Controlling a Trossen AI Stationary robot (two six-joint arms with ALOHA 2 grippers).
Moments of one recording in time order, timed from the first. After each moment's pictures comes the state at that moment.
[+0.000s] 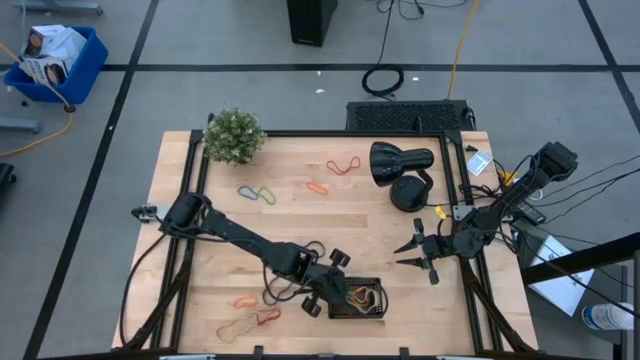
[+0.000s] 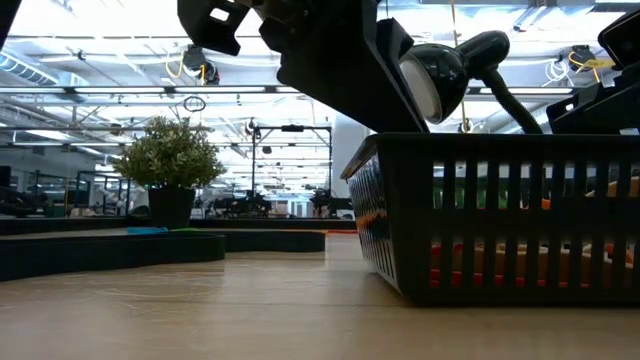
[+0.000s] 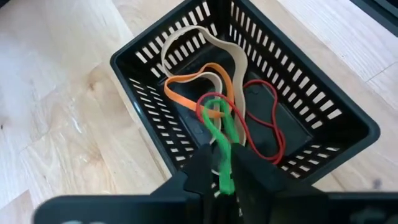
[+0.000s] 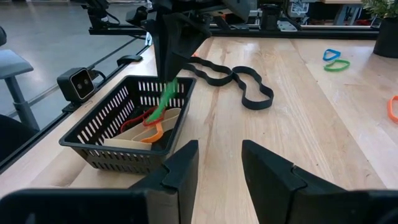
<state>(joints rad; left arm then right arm) -0.37 2.08 1.56 -0.38 -0.05 0.29 0.71 0.82 0.02 0.52 0.50 0.20</state>
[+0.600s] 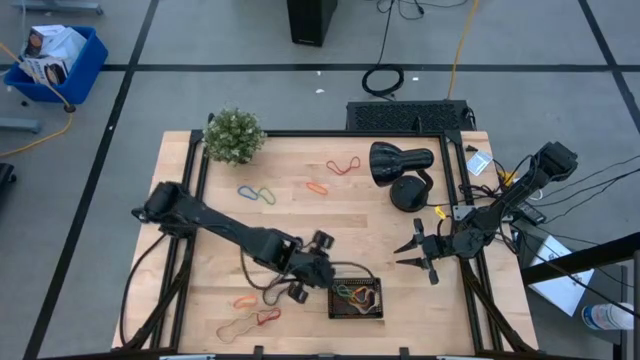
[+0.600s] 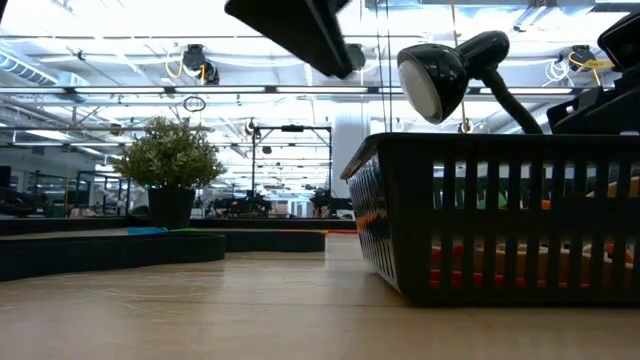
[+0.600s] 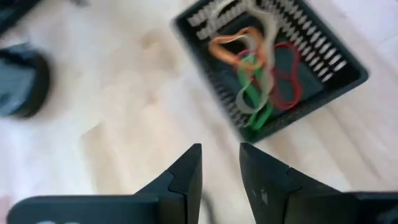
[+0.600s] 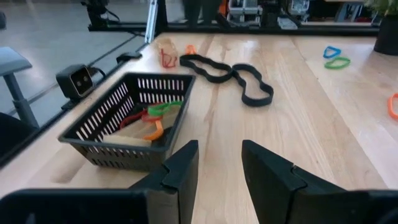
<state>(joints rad) -0.37 1.89 1.56 -0.66 -0.20 0.24 0.71 0.82 0.02 0.50 0.50 0.21</state>
